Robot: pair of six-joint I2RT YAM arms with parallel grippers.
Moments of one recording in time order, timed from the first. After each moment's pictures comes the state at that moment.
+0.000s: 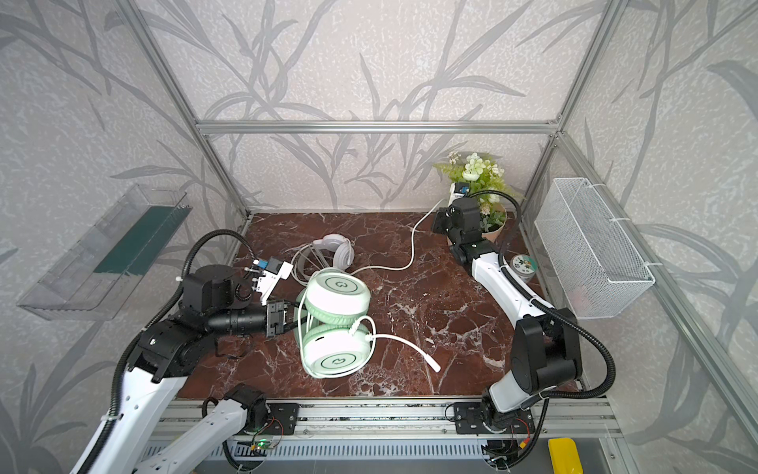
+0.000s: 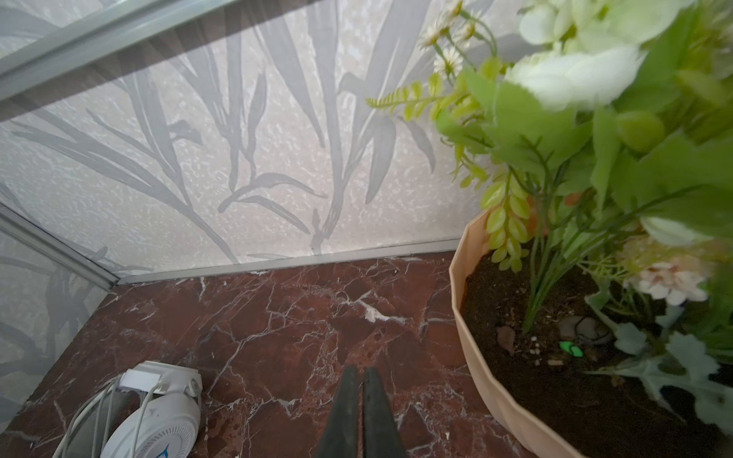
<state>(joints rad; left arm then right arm) -0.34 0.73 1.11 -0.91 0.84 -0.50 0.25 1.57 1.24 0.02 0.04 0.32</state>
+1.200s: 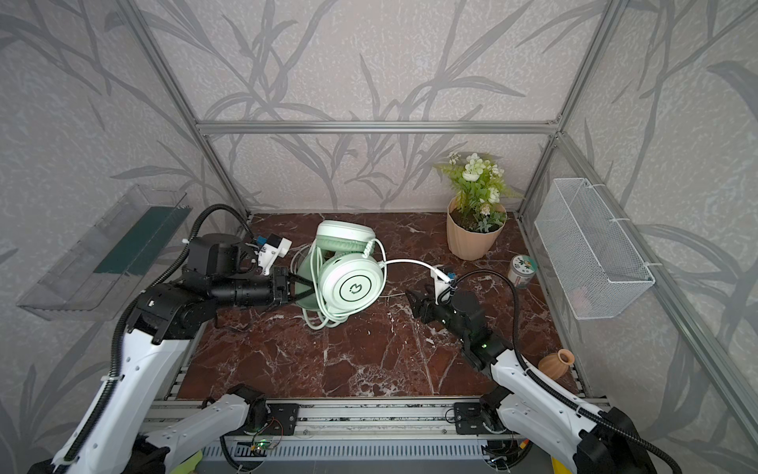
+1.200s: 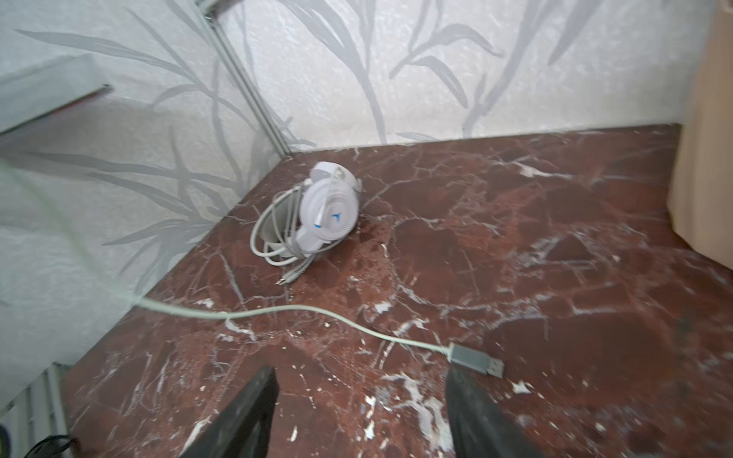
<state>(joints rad) -0.35 1.00 1.39 -1.09 0.68 -0.71 0.60 0.90 0.40 0.30 -0.11 0.35</state>
